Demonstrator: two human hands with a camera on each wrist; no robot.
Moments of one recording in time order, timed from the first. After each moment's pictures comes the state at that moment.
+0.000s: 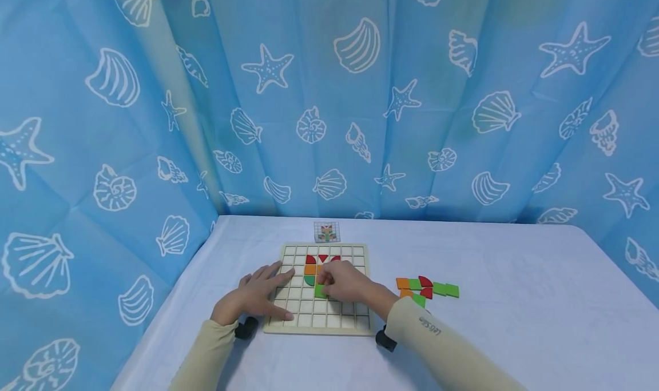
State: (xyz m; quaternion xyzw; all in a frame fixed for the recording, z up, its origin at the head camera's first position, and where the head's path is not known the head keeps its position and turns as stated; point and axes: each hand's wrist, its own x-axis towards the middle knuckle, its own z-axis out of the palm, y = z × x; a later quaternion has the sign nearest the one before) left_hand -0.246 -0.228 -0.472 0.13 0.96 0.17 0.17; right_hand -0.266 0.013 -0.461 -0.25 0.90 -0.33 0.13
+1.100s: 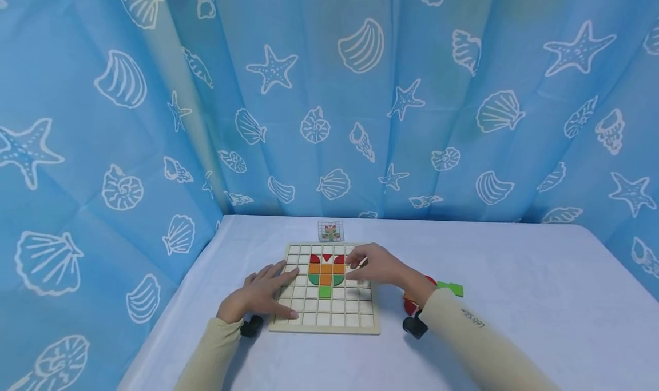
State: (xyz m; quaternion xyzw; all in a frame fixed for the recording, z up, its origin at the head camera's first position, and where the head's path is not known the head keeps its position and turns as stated) left_hand -0.246 -0.229 -0.471 0.13 0.96 0.16 0.18; right_hand -0.286 0.073 -0.445 -0.21 0.87 -0.41 0.15
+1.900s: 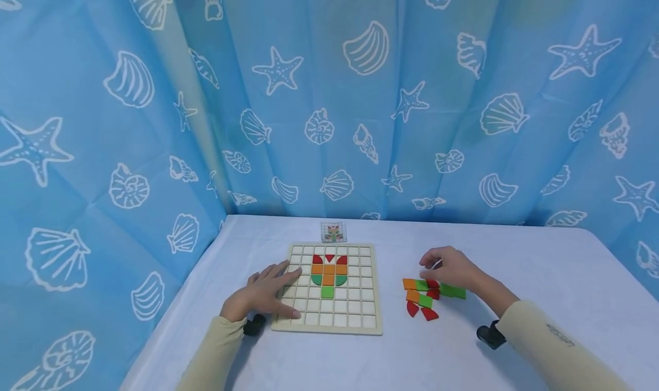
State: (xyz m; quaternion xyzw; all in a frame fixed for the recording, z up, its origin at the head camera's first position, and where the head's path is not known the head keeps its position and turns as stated) left_hand -0.246 -0.228 -0.471 0.12 0.96 0.17 0.18; right_hand -0.280 0.203 -0.455 -0.10 0.94 -0.32 0.11
